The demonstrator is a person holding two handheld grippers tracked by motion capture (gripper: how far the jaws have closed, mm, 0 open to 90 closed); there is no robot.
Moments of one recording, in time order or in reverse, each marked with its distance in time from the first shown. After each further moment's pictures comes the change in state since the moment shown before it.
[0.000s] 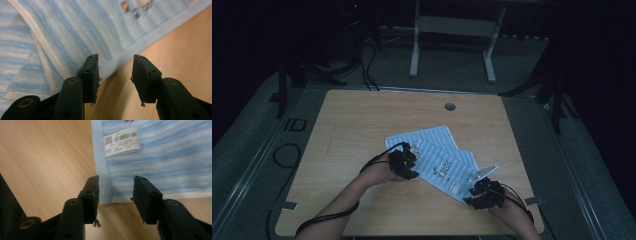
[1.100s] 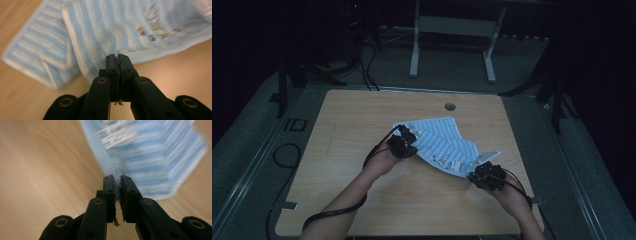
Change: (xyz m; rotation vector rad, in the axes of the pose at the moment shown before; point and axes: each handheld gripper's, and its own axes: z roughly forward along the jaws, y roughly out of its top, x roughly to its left) left arm 0.000 0.018 -0.058 -0.126 0.162 -0.189; right arm -0.016 0.033 -0.030 -0.088 -0.157 -0.052
